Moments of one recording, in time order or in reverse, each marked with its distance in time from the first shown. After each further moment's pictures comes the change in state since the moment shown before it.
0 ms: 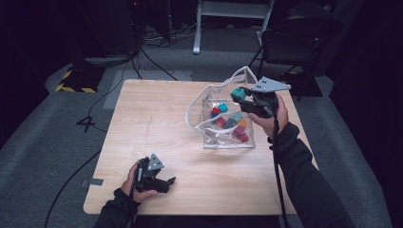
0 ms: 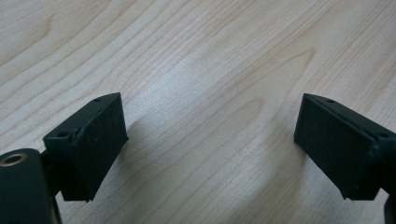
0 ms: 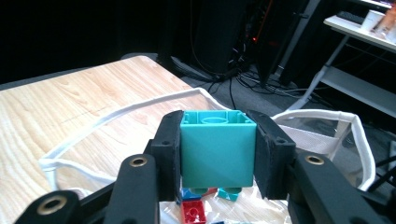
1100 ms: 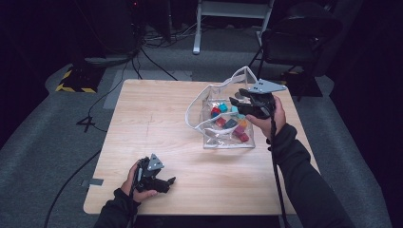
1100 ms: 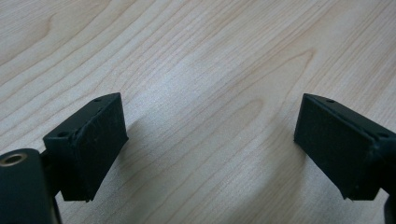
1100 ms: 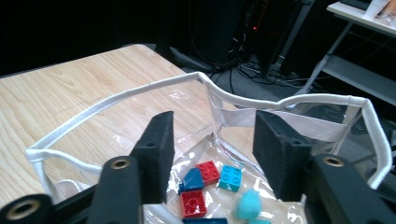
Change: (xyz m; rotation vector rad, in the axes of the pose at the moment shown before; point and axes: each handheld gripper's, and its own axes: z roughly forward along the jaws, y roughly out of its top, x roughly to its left) left arm 0.000 0.000 0.000 -0.002 0.000 -0.003; right arm 0.000 -0.009 0.010 0.038 -0.003 0.007
